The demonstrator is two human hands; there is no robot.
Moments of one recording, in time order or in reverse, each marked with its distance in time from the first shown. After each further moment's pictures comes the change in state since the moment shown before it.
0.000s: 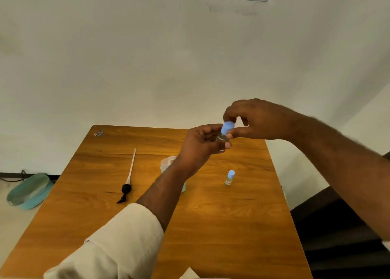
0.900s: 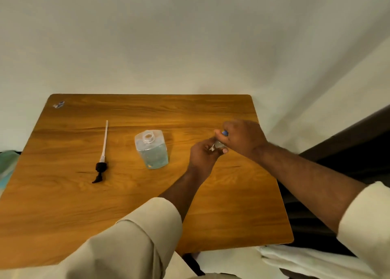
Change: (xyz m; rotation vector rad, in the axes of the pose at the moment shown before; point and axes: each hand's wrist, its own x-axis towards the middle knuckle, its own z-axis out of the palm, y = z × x) left_hand -0.010 -0.155 0.050 0.172 0.149 -0.228; right_hand -0.041 0.044 0.165 -0.134 0.112 0.407
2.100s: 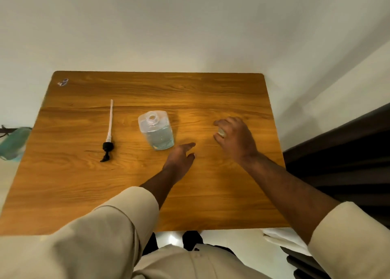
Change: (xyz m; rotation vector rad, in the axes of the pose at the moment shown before) left_hand -0.028 -0.067 -0.089 0.692 -0.061 -0.227; right_hand -0.020 -0.041 0.055 0.297 0.065 0.056
